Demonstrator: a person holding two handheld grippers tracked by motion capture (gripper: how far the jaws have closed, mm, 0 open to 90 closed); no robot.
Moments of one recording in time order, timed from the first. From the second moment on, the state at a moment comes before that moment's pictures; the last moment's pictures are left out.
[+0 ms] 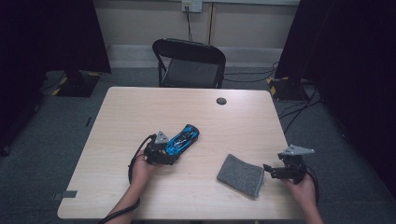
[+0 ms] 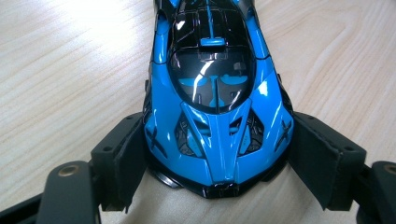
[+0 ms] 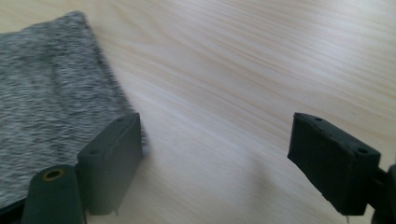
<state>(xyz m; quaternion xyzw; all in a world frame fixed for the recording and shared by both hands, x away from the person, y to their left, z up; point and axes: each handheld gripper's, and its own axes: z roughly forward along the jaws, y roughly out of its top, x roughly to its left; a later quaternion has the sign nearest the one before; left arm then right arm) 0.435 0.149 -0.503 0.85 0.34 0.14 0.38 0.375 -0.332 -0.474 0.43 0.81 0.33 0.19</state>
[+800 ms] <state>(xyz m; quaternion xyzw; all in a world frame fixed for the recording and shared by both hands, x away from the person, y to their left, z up) 0.435 0.149 -0.503 0.85 0.34 0.14 0.38 0.362 -0.258 -0.456 0.33 0.87 0.34 0.11</state>
